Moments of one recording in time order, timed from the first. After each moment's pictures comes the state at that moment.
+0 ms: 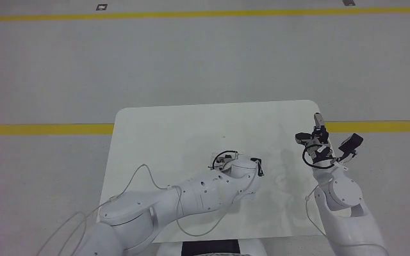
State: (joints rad) left arm 0.74 -1.67 -0.17 -1.11 1.46 -0.34 -1.38; right arm -1.73 -1.15 1.60 -1.80 0.42 0.00 0.00
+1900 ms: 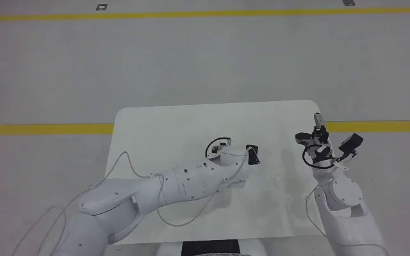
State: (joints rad) left arm 0.62 -1.51 -0.17 -1.33 1.36 -0.34 -1.39; right arm -1.73 -1.15 1.60 -1.80 0.42 0.00 0.00
